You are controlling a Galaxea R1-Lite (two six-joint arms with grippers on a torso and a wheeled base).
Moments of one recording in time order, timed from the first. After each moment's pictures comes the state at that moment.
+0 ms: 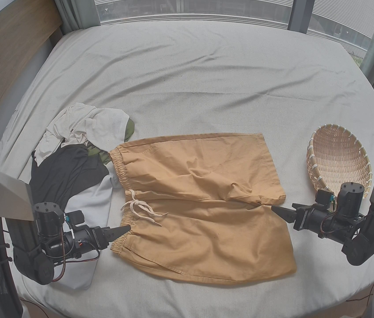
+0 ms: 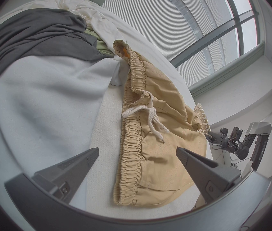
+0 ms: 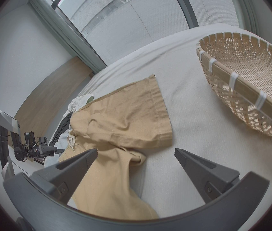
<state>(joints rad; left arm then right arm) -0.11 2.24 -0.24 -1.55 -0.52 -0.41 0.18 2.08 -0.28 -1.42 0.33 0.30</state>
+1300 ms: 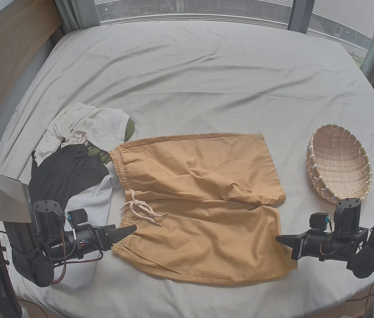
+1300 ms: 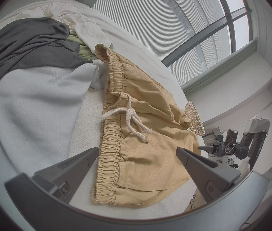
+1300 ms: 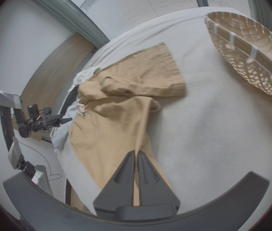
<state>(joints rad) -0.17 2.18 -0.22 -1.55 -0.53 -0.41 0.31 1.99 -0.16 -1.29 0.35 0.23</state>
